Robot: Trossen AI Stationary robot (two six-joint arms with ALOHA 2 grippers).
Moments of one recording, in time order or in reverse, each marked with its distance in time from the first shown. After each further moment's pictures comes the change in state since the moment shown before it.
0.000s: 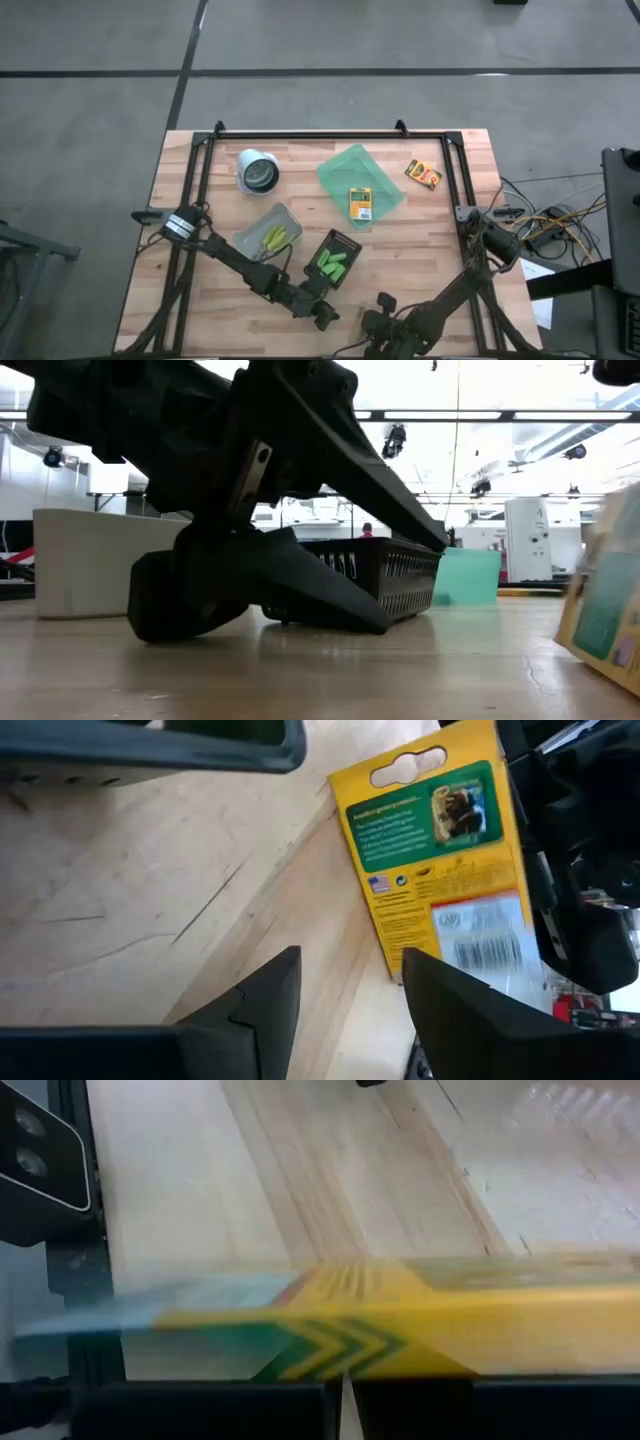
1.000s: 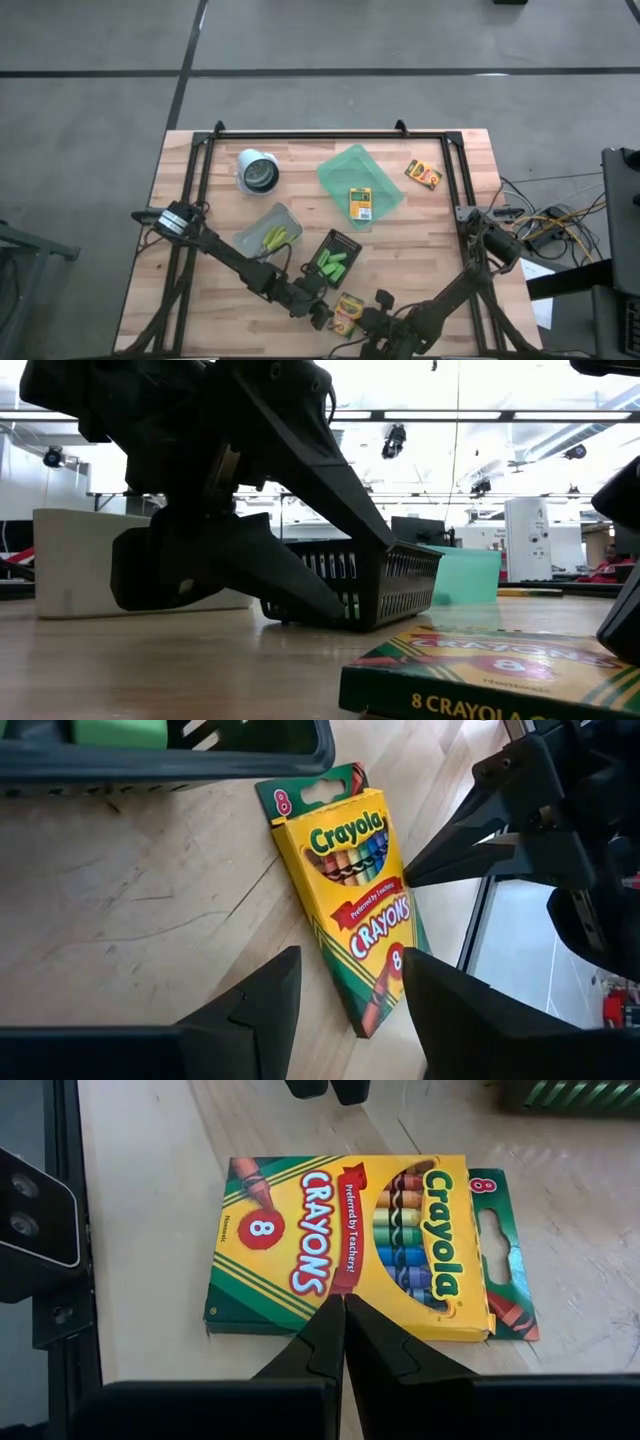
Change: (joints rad) left arm -0.003 -0.064 0.000 -0.159 -0.001 0.026; right arm -0.005 0.027 -0.008 0.027 0.077 0.000
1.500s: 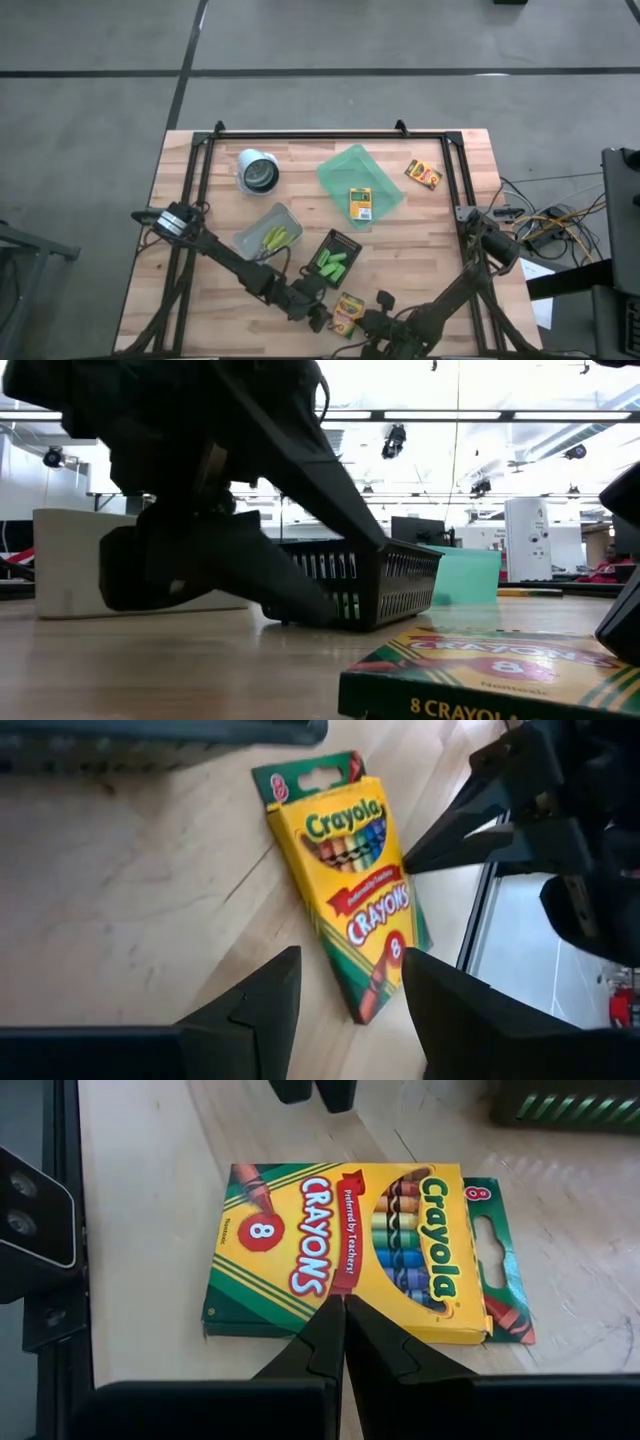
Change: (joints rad) left arm -0.018 0.000 -0.001 -0.004 -0.019 0.000; right arm 0.000 -0.006 0.008 0.003 0.083 -0.011
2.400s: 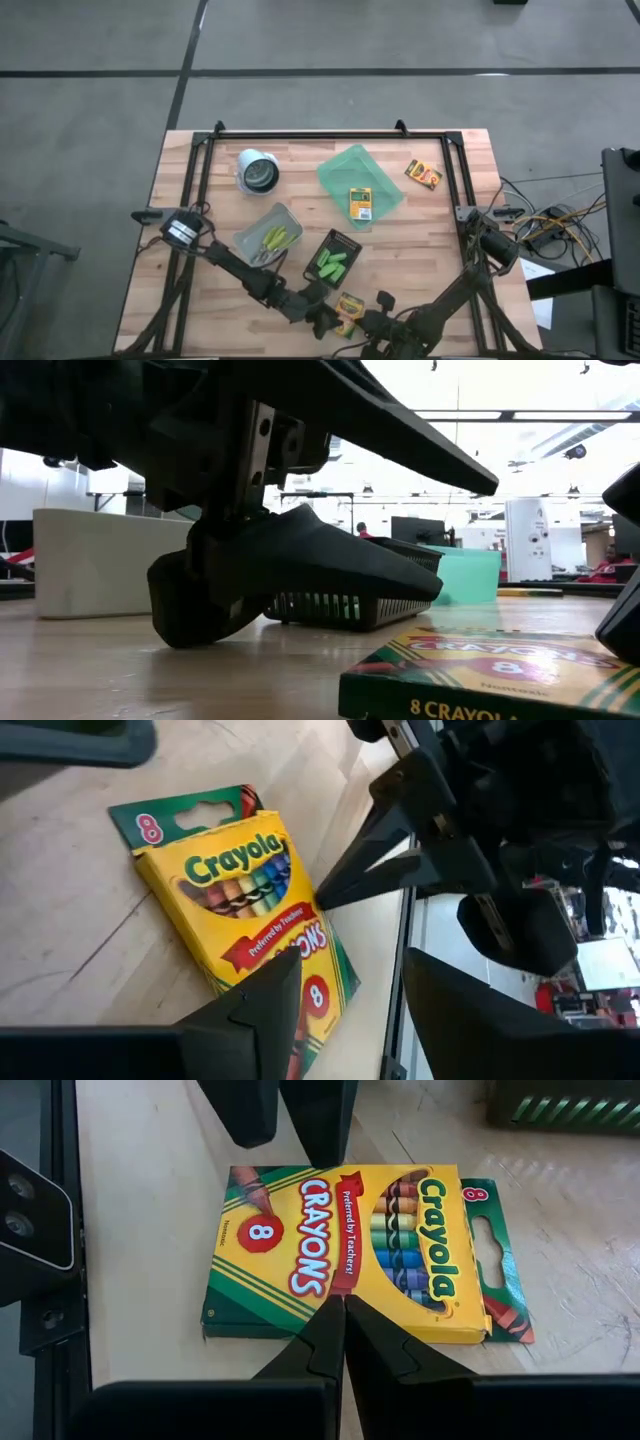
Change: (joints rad) left arm -0.024 0.110 -0.014 0.364 -0.045 0.096; right arm 0.000 -0.001 0.009 -0.005 0.018 0.003
